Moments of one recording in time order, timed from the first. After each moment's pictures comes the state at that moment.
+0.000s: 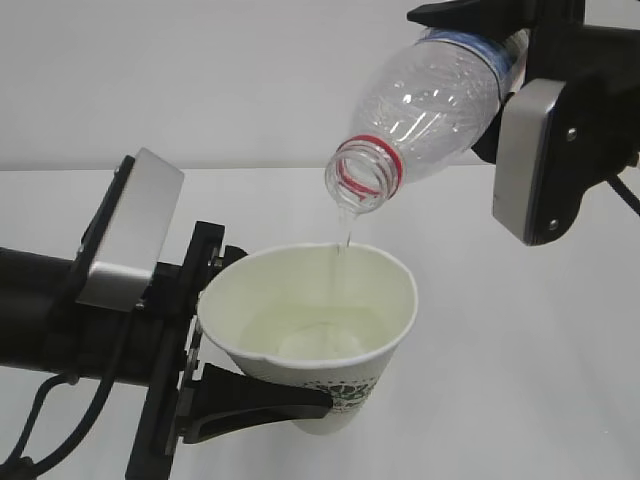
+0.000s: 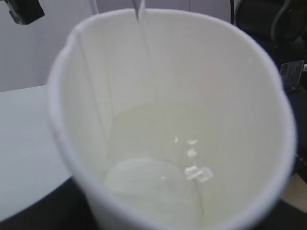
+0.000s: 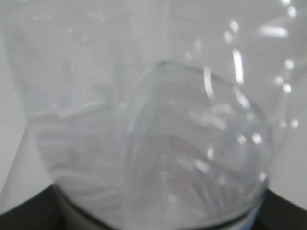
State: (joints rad) left arm -0.51 1.55 -0.61 1.34 -1.03 -0.58; right arm 0.29 1.30 -0.77 -1.01 -0.58 -0.77
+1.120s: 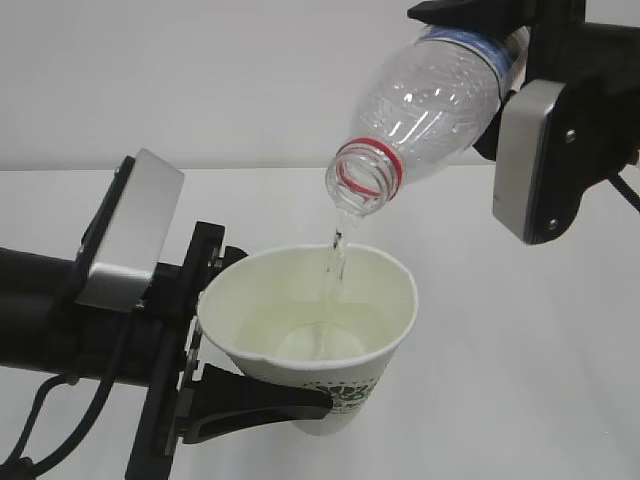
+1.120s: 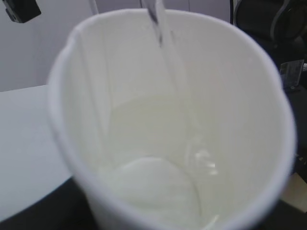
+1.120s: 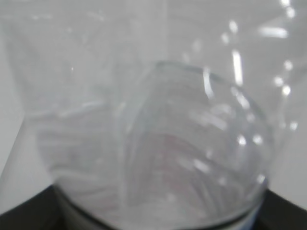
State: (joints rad) left arm -0.51 1.55 -0.61 1.34 -1.03 -0.58; right arm 0.29 1.30 -0.77 -1.00 -0.58 -0.80
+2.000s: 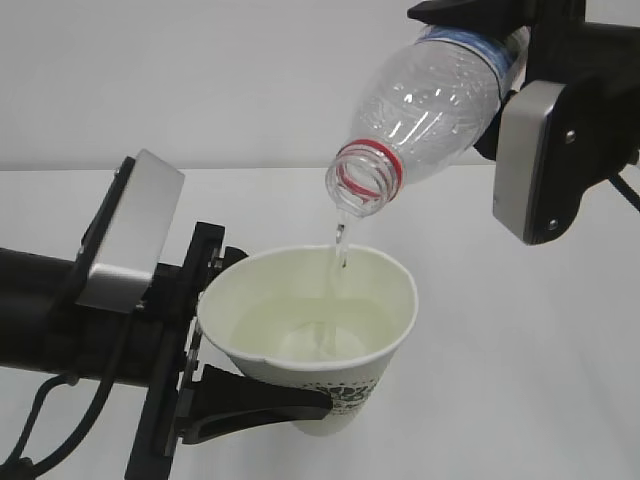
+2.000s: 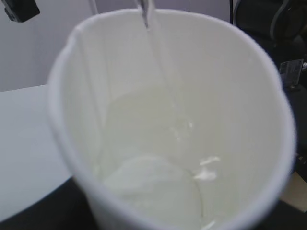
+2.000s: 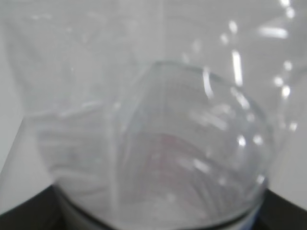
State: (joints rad) left arm -0.51 1.55 -0.61 1.34 -1.03 -0.58; right arm 0.29 1.30 -0.77 -1.00 -0.58 -0.81
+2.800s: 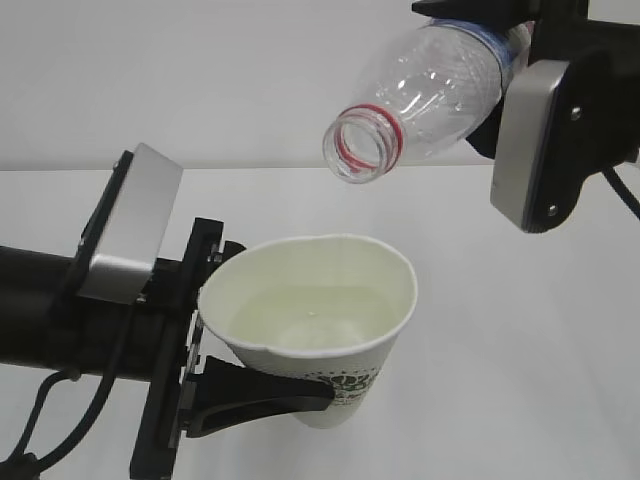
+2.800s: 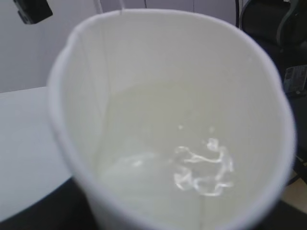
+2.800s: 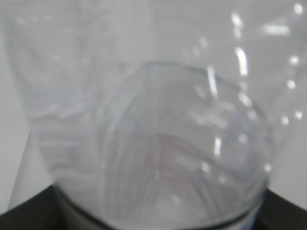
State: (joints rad) left arm -0.51 1.55 -0.61 1.32 -1.03 -0.58; right arm 0.29 1.30 -0.77 -0.98 -0.58 -0.71
